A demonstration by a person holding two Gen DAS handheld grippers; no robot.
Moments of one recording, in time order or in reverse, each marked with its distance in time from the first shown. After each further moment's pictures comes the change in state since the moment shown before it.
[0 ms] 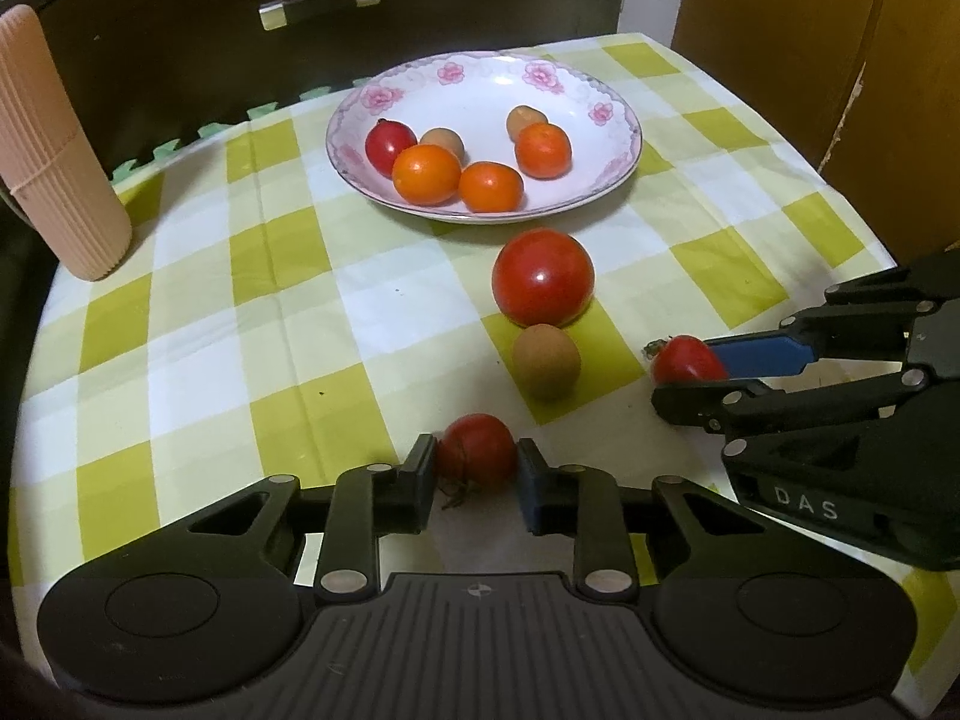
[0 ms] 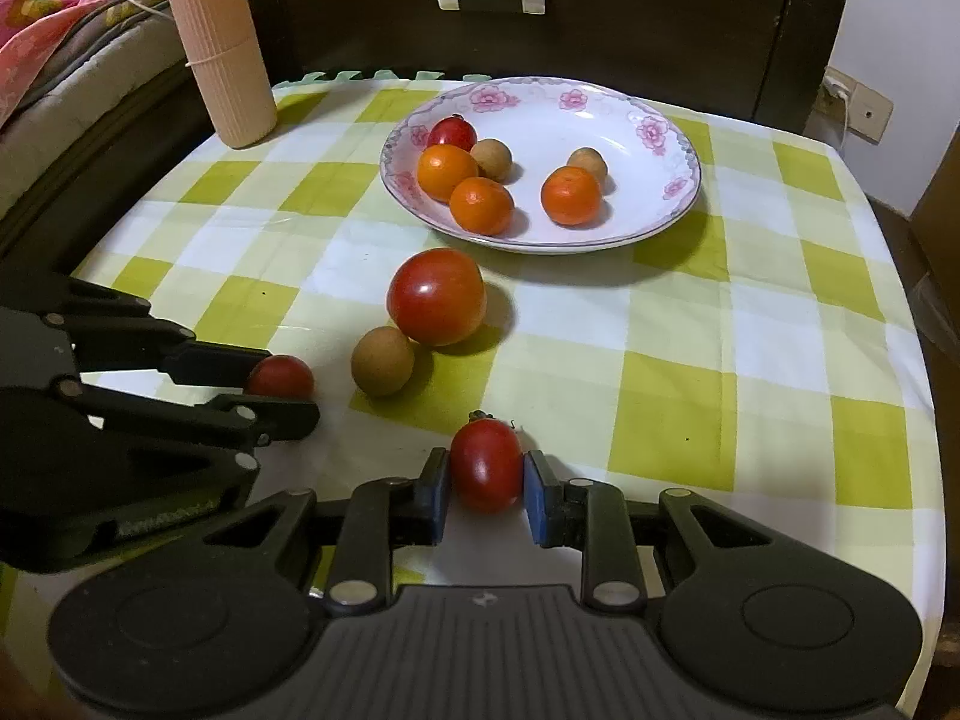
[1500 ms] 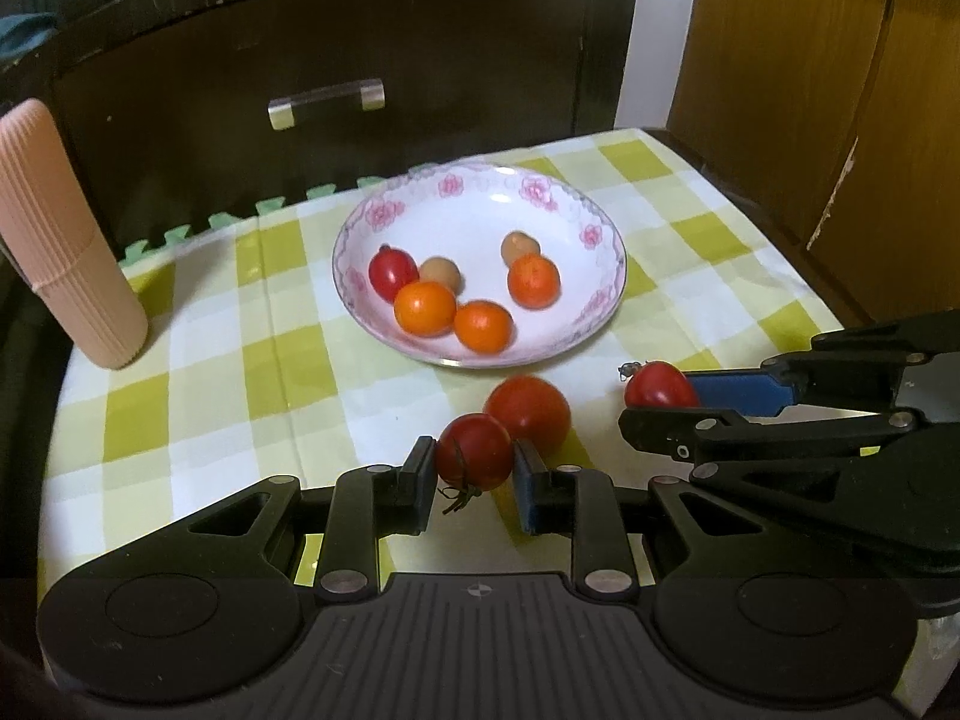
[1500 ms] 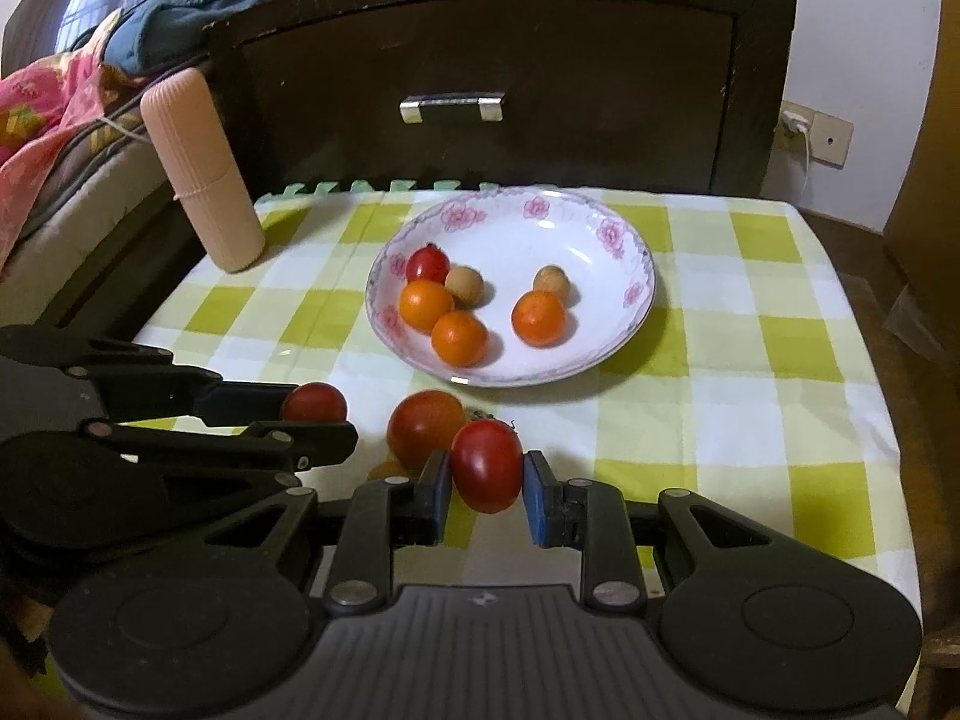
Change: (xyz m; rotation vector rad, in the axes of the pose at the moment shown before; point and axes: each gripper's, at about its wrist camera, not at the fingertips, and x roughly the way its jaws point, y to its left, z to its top) left arm -0.030 0.001 0.042 -0.038 -0.118 -0.011; right arm -0.036 -0.011 0.033 0.107 -0.134 0.001
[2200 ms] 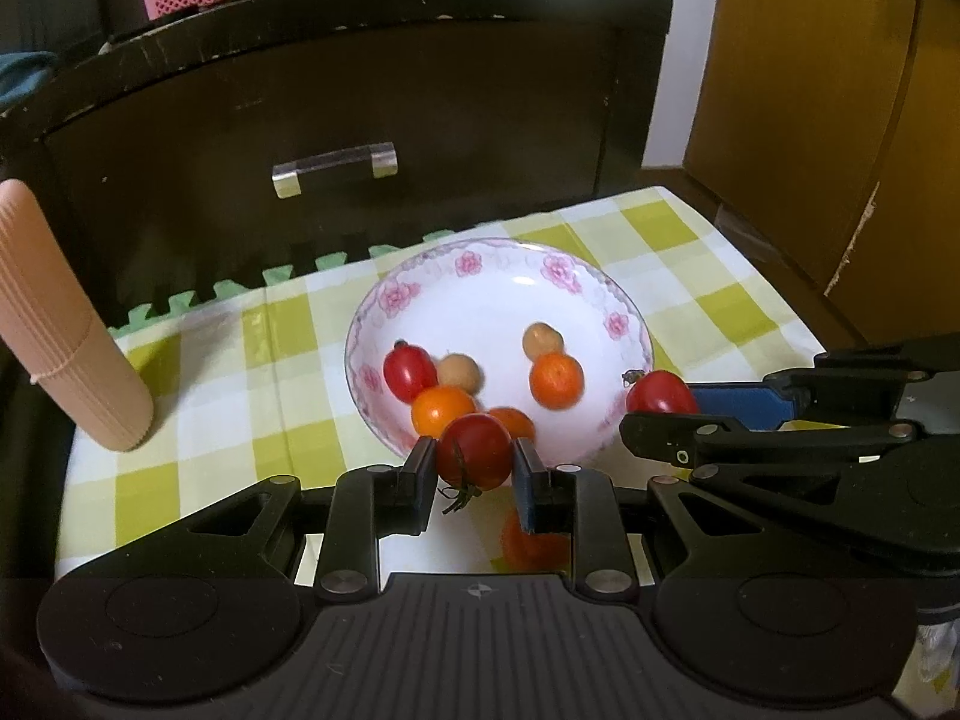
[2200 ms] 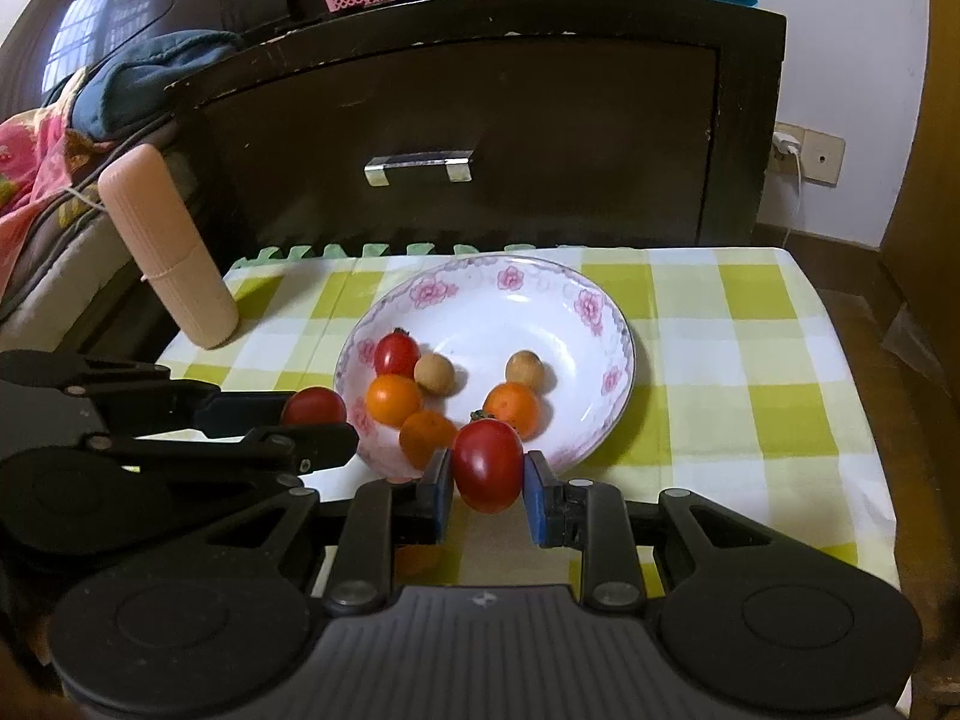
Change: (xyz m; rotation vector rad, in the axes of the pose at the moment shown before) left arm 0.013 0.008 0.045 -0.009 -0.047 0.020; right arm 0.016 -0.022 0.042 0.047 -0.048 0.004
